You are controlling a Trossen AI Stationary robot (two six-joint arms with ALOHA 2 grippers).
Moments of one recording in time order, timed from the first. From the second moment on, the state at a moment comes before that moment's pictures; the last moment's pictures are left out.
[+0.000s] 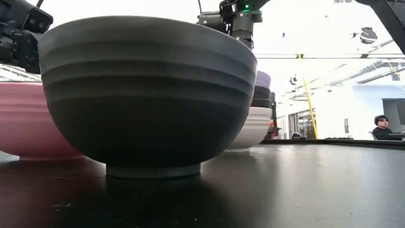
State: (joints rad) left arm -0.13 0.04 0.08 -0.21 -0.04 0.14; right arm -0.28 1.96 1.71 -1.21 -0.10 0.13
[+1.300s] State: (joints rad) left arm -0.13 0.04 0.08 -0.21 -0.02 0.12; right arm -0.30 1.93 1.72 -1.13 -0.11 0.09
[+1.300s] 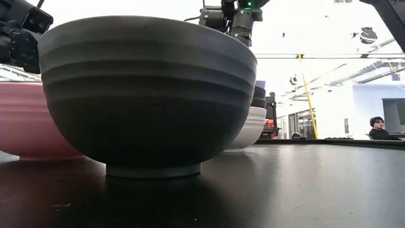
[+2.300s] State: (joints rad) left arm -0.13 0.04 0.08 -0.21 -0.02 0.11; right arm -0.32 1.93 1.66 -1.14 -0.19 0.08
